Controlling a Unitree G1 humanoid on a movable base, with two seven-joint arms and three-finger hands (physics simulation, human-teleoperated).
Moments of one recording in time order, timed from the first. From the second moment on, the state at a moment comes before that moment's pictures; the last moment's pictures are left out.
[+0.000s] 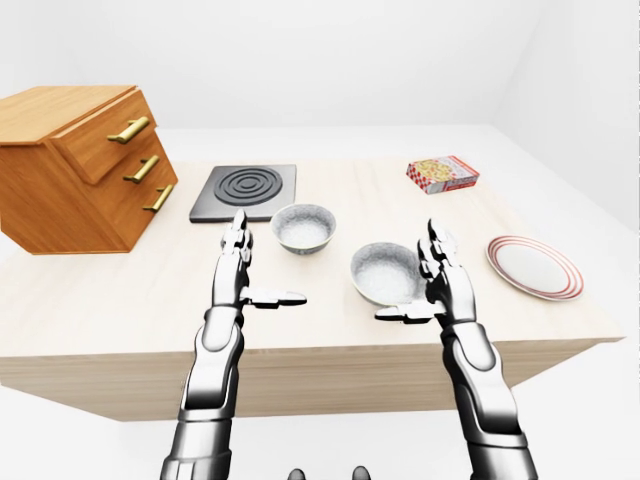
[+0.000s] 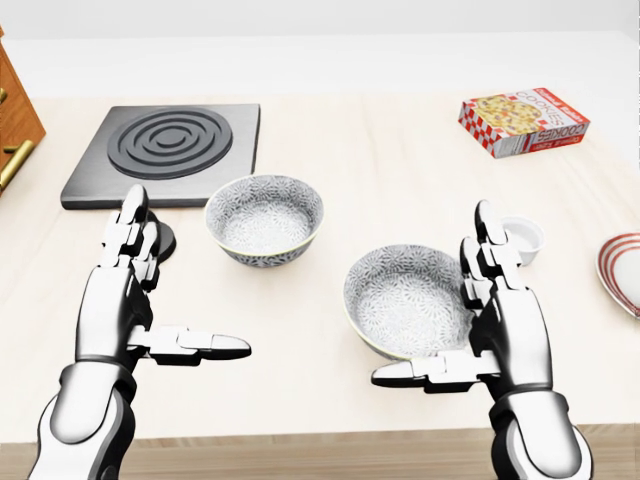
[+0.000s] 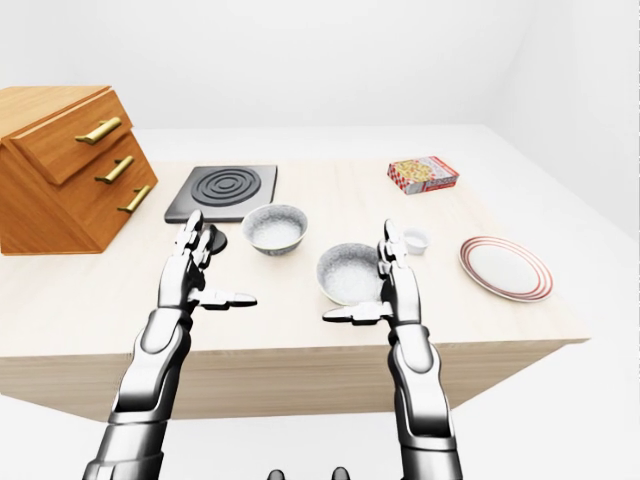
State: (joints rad) left arm -0.20 0.05 0.06 -0.01 0.02 0.09 -0.03; right arm -0.05 -0.04 -0.08 -0.16 0.04 0.09 0.07
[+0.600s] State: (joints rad) left arm -0.21 0.05 0.05 -0.03 0.03 0.09 -0.04; right arm -0.02 -0.04 -0.08 -0.21 0.06 0.09 0.10
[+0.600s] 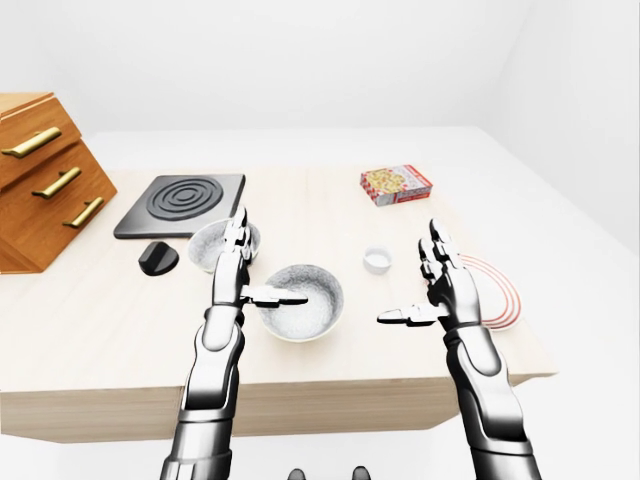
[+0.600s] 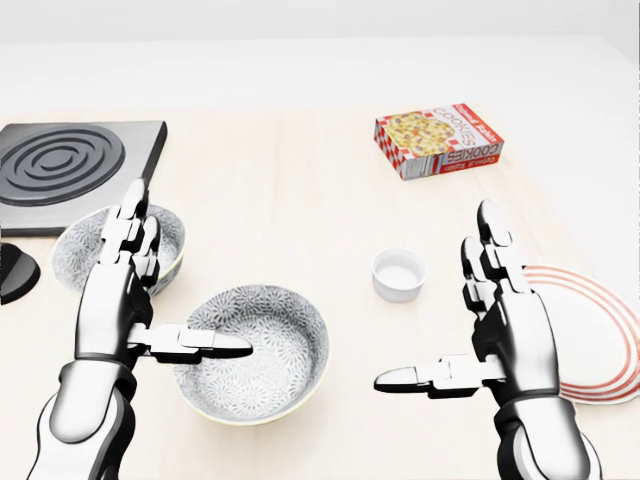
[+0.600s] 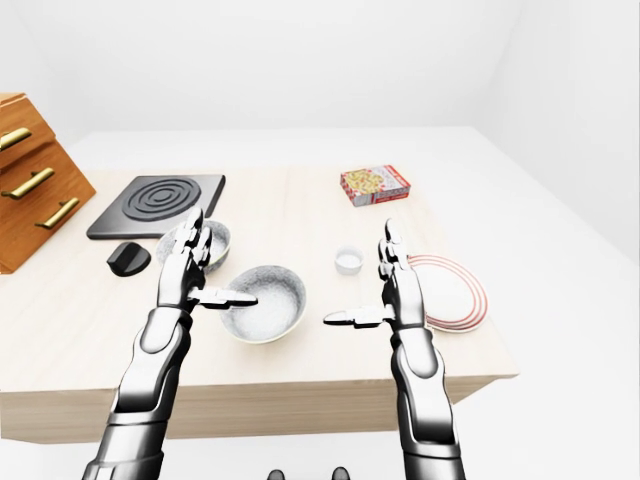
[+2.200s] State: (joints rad) left arm -0.84 0.35 -0.01 1.27 0.85 -0.09 0.41; right arm -0.04 -0.03 -0.05 -0.09 0.02 0.08 0.07
